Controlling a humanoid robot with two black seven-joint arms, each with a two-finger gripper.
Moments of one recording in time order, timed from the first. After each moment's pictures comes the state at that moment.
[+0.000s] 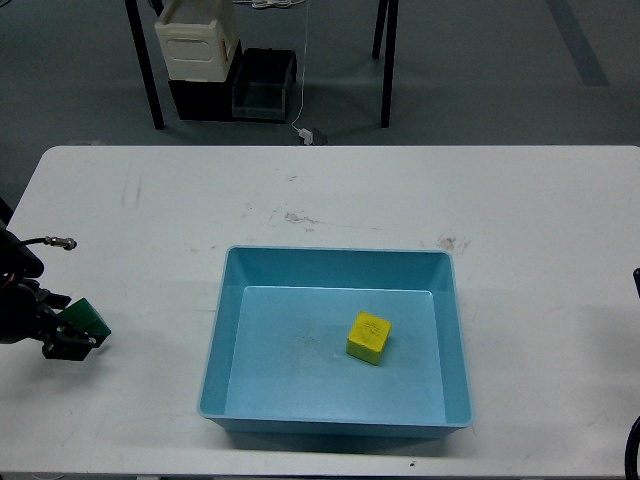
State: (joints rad) left arm -0.61 0.95 -0.41 -1.19 2.18 -0.41 -0.49; right arm -0.22 -0.08 1.66 1.67 -1.07 0.02 0.18
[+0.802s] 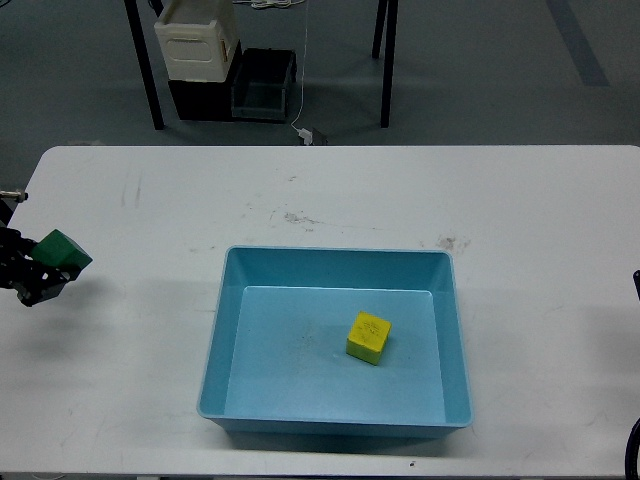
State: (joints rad) left arm -0.73 1.08 -0.40 -1.18 2.07 -0.25 -0.49; right arm -0.22 -0.08 1.66 1.67 -1.07 0.02 0.18
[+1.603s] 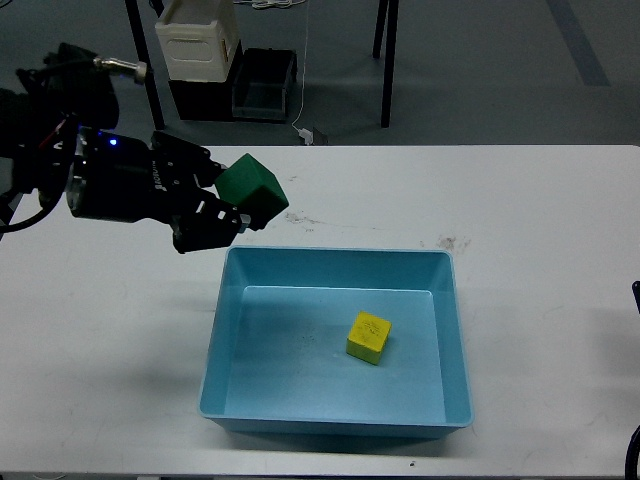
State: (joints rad) left arm -1.21 0.86 -0.33 -1.66 1.84 -0.49 -0.49; right arm -0.23 -0.08 1.66 1.63 -1.07 0.02 0.18
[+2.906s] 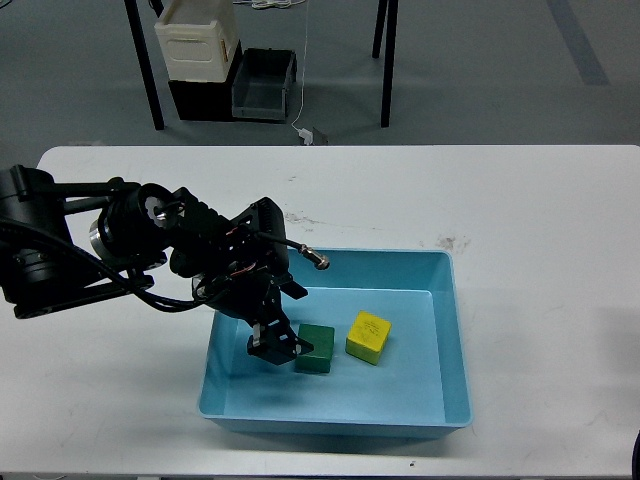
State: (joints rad) left arm -1.20 0.46 0.03 -1.37 2.09 -0.49 -0.49; right arm -0.22 -0.09 1.69 1.63 -1.07 0.02 0.18
